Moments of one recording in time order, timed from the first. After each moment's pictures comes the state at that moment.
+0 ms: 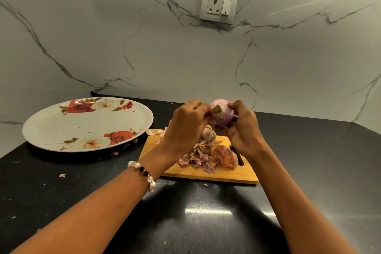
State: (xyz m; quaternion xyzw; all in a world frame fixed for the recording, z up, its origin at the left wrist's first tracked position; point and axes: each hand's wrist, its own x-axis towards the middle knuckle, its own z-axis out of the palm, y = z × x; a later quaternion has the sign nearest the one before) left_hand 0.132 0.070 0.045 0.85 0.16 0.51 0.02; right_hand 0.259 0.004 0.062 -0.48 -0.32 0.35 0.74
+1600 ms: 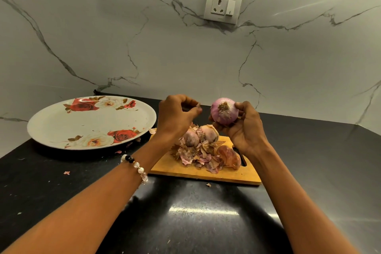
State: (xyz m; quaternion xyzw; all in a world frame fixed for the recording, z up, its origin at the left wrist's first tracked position) left_hand 0.116 0.081 0.056 0.74 0.31 0.53 0.28; right_hand 0.264 0.006 0.059 -0.42 -0.28 0.43 0.75
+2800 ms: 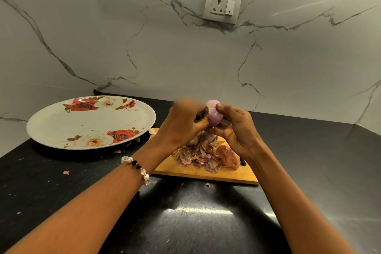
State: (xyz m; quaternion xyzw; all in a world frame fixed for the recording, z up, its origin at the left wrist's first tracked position) left_hand 0.122 0.087 0.047 0.85 0.18 0.48 0.07; right_hand 0.260 0.009 0.055 -0.45 -0.36 0.40 0.71
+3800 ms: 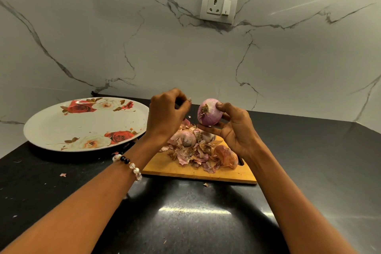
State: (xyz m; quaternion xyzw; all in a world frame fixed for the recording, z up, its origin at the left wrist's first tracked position) left_hand 0.110 0.094 0.055 0.76 0.28 0.57 0.13; right_hand 0.254 0.004 0.060 -0.43 -0.35 0.43 0.71
